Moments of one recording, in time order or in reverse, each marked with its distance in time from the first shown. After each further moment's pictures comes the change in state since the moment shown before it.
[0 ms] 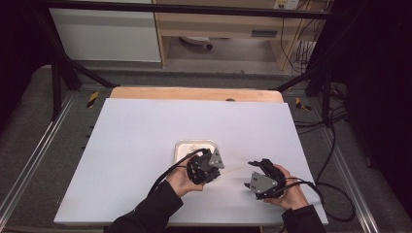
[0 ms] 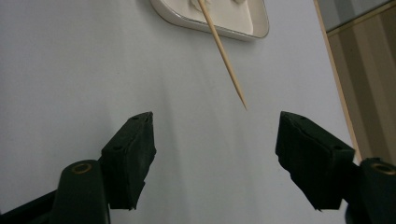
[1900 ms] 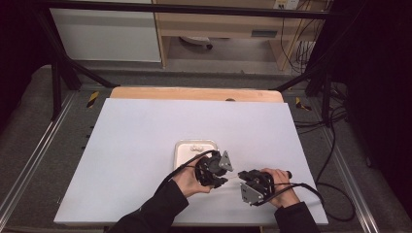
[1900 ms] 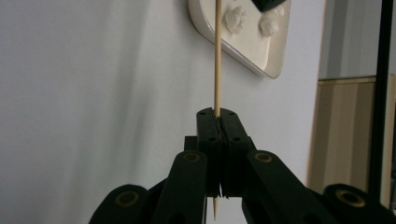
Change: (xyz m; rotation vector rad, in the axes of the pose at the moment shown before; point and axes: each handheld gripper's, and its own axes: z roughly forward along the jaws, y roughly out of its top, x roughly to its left) left arm -0.003 0.014 0.007 0.053 -0.055 0.031; right arm 0.008 0.018 0.012 0.021 -0.022 -0.355
